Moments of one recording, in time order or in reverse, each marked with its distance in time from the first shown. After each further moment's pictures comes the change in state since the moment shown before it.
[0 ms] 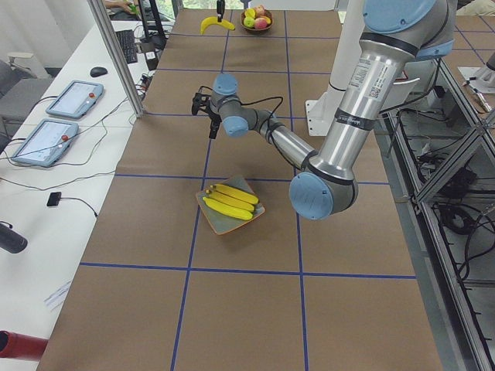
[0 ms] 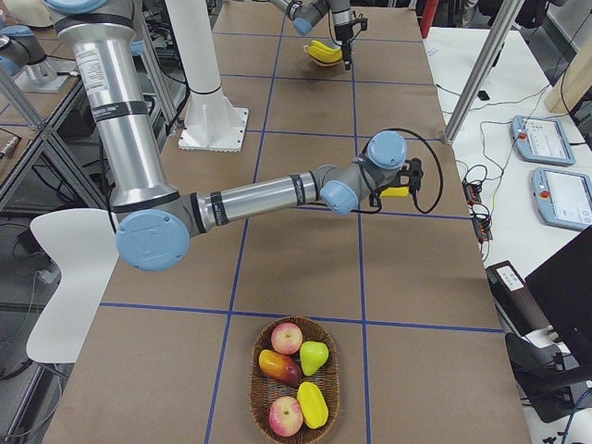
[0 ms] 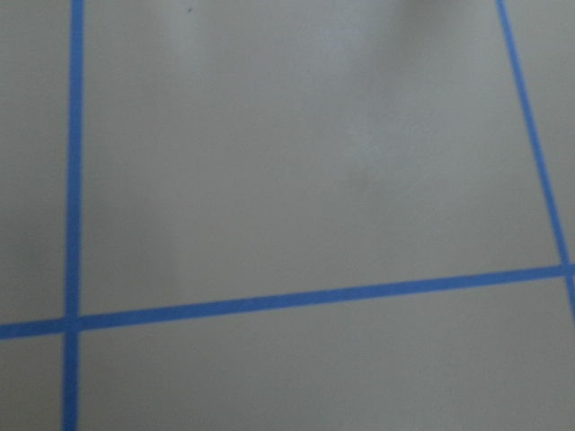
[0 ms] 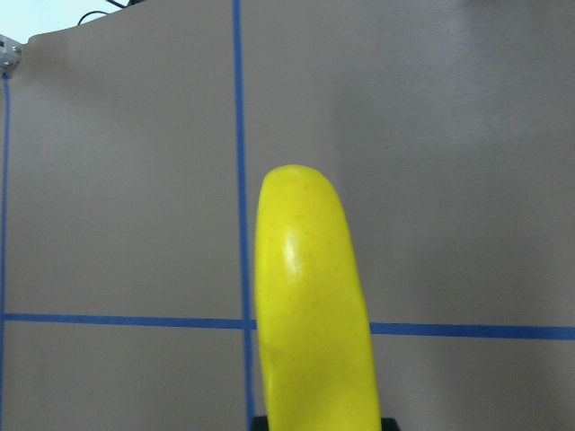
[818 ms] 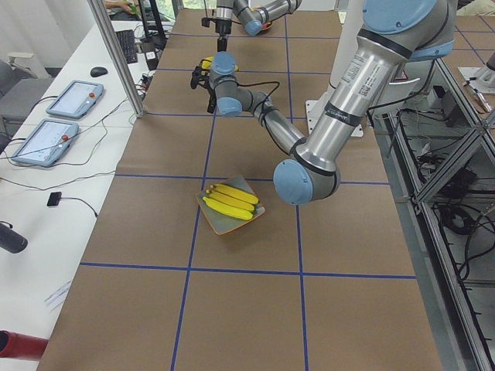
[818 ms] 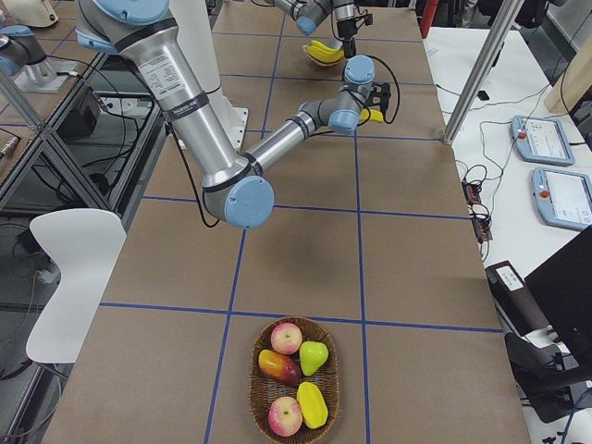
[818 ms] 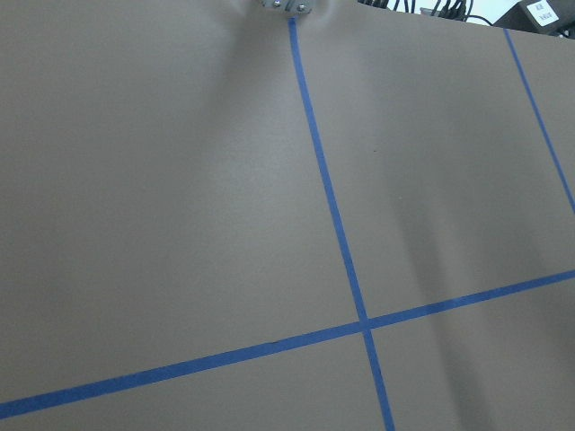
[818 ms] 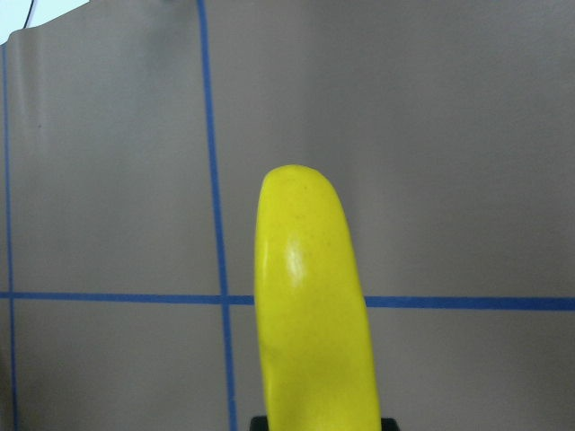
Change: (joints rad) left arm 0.004 -0.120 0.010 -0.046 -0.056 -0.006; right arm -0.405 0.270 0.043 0.125 -0.309 0.468
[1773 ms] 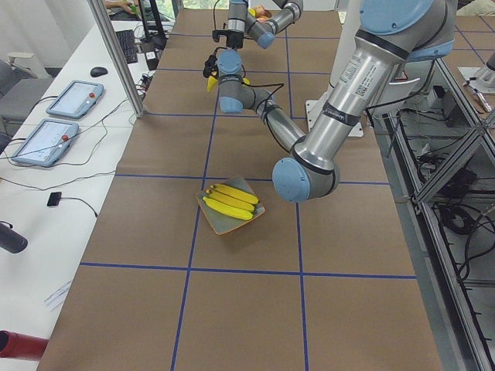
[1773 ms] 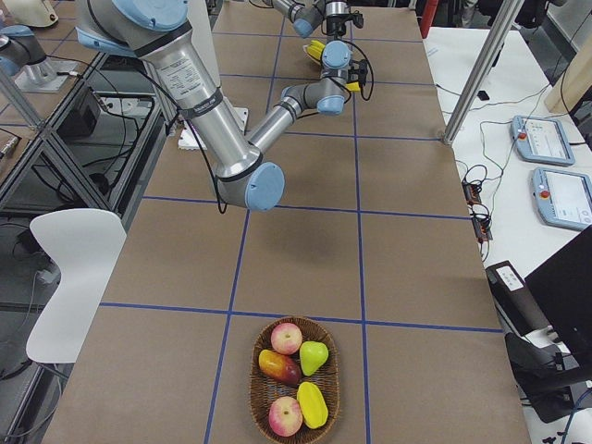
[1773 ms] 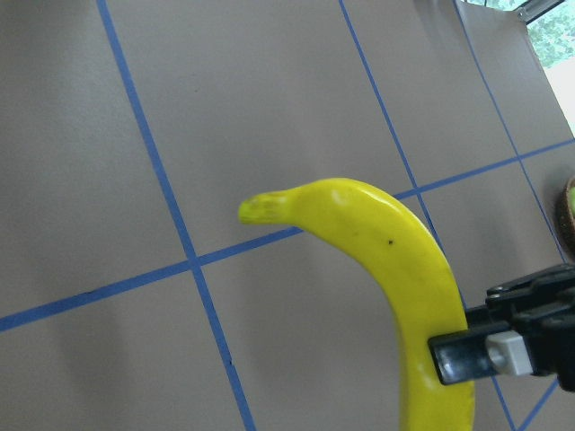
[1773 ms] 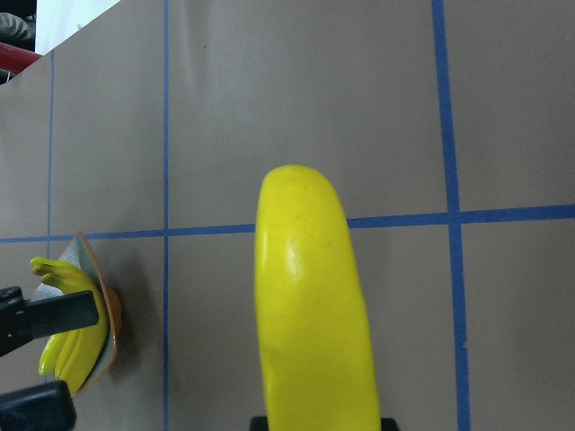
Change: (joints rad) left arm 0.039 -0.010 -0.004 -0.201 -0.172 -0.040; right arm -0.138 0.099 -0.009 0.117 -0.101 0.121
